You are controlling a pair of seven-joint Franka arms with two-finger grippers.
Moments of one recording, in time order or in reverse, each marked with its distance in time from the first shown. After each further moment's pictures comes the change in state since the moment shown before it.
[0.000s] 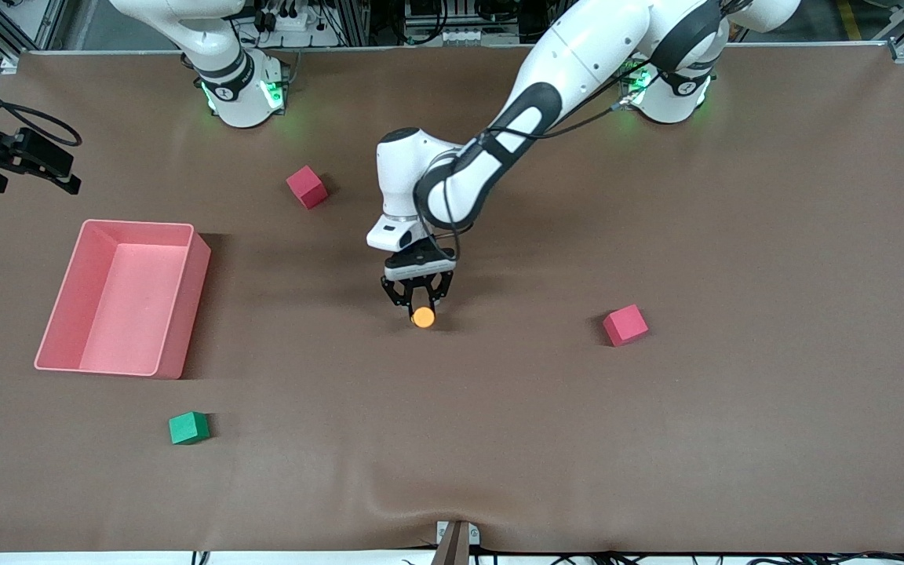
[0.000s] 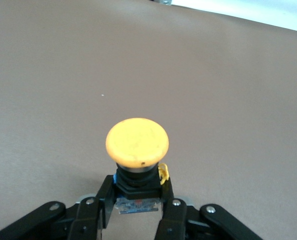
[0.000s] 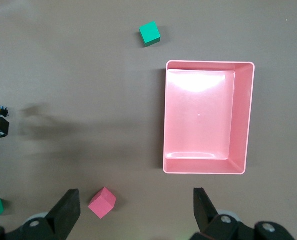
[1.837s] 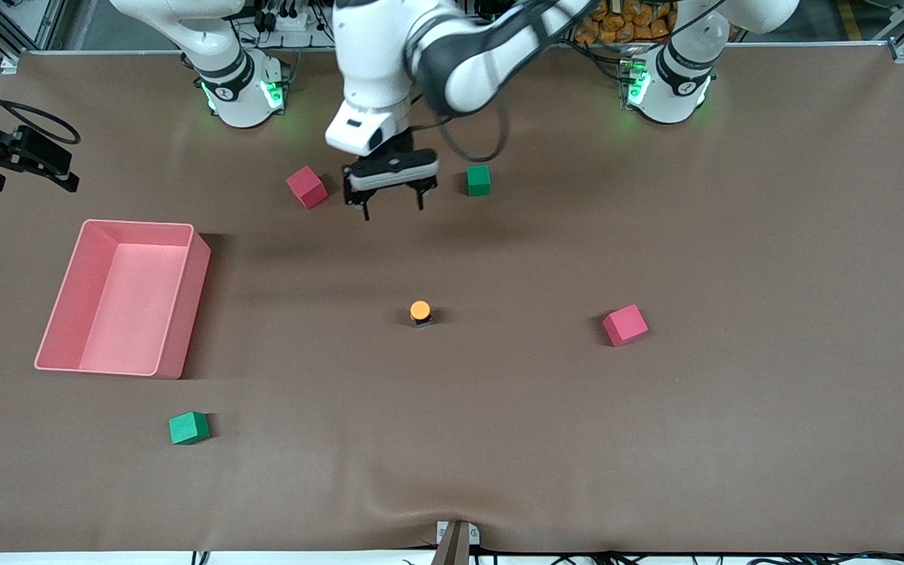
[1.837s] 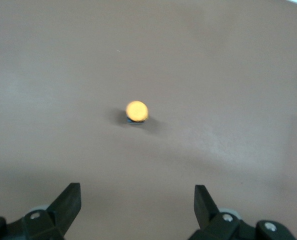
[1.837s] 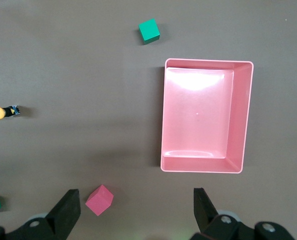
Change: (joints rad) left arm -0.006 -0.415 -0.047 0.030 -0.803 -0.365 0.508; right arm -0.004 0.000 -0.002 0.003 -0.002 -0.011 -0.008
